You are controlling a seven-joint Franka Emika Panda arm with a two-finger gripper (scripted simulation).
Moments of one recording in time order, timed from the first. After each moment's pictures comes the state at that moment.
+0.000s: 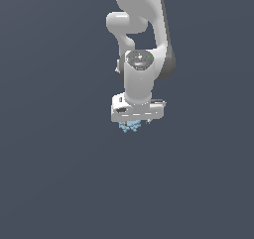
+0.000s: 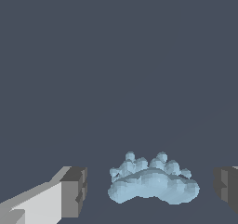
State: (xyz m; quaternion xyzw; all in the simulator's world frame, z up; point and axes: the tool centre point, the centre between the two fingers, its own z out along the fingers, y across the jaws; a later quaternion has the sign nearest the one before) arm -0.001 0.040 0.153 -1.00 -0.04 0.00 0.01
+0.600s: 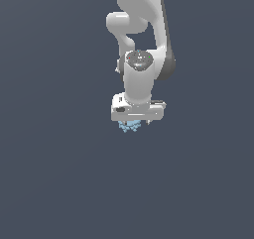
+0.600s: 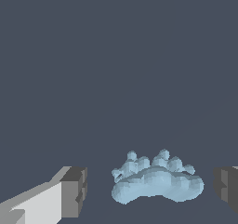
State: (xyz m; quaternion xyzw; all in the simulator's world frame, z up) arm -0.003 0.040 0.150 -1.00 -0.01 0.00 0.01
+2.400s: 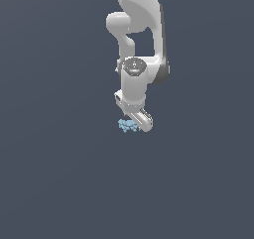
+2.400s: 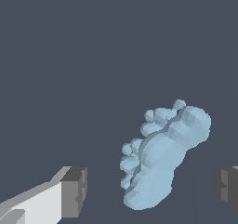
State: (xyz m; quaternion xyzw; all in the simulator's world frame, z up) arm -0.038 0.027 0.111 -0.90 0.43 0.00 0.01
